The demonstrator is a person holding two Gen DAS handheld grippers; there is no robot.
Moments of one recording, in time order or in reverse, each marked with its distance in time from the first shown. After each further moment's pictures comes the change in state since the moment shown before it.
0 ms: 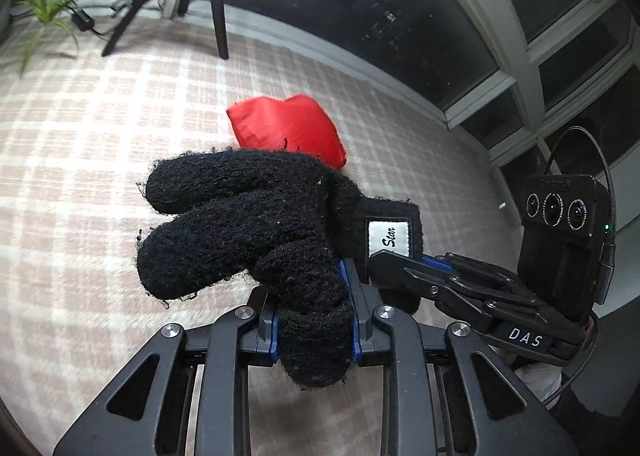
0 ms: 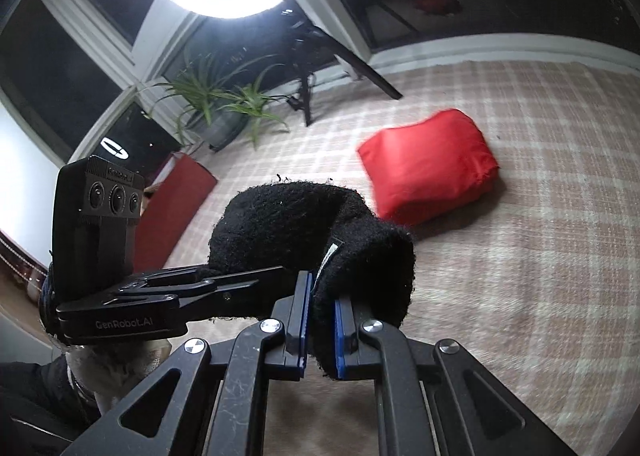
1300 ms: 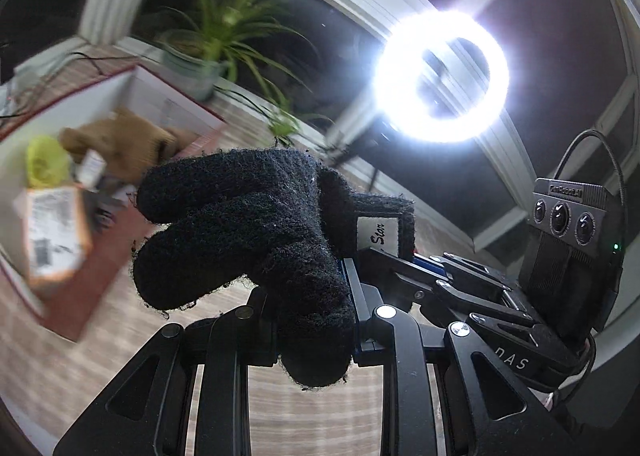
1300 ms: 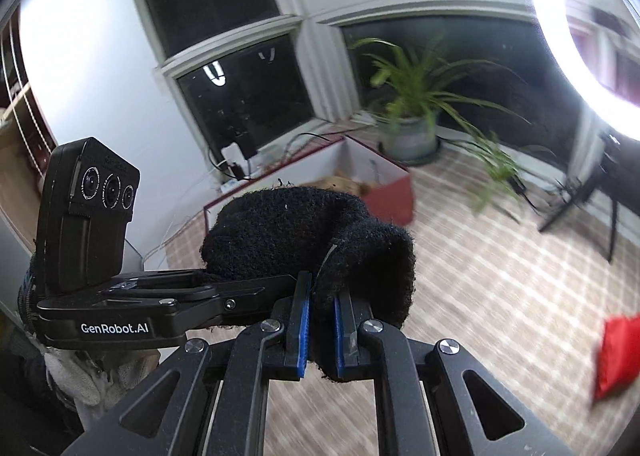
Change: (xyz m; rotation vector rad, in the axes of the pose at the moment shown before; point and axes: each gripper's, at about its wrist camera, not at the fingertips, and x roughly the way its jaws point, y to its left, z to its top) left arm -0.277 0.162 -0.062 -0.202 -0.404 0.126; right arm 0.092 0.328 0.020 -0.482 0.000 0.094
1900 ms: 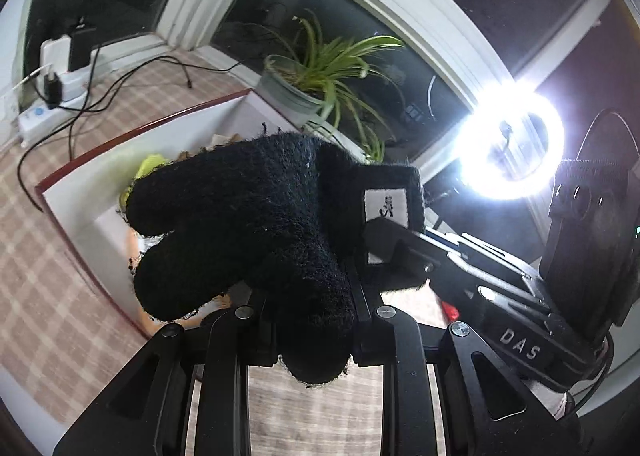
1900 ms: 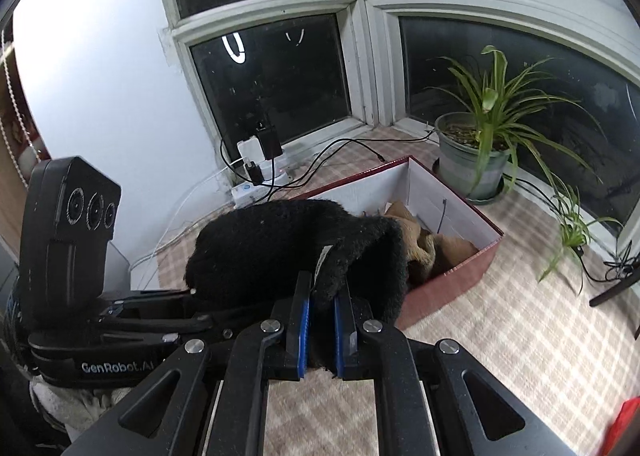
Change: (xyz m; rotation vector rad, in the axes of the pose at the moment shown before) left arm -0.033 0.104 0.031 -0.121 -0.064 0.104; right arm 0.111 0.085 0.066 -0.133 0.038 -0.008
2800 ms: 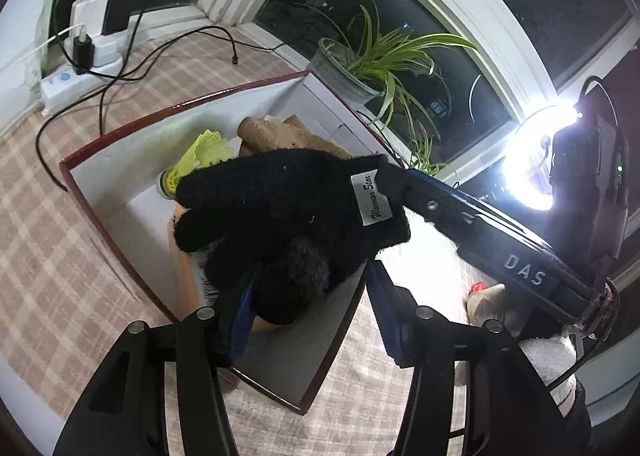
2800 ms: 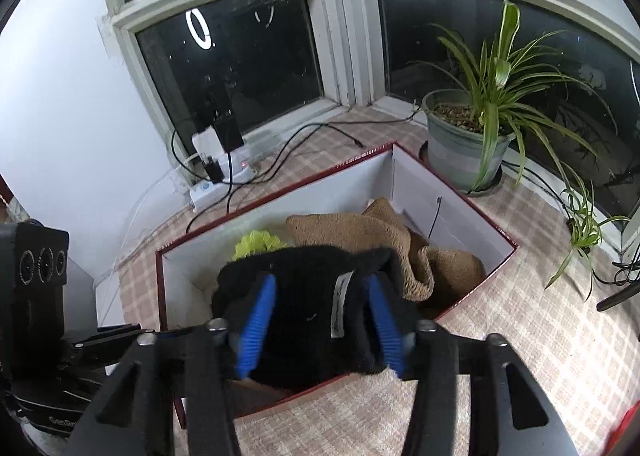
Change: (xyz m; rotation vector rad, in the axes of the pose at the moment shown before) left arm 0.005 0.041 0.000 -0.078 0.050 0.070; right arm 0.074 -0.019 0.028 0.048 0.085 -0.081
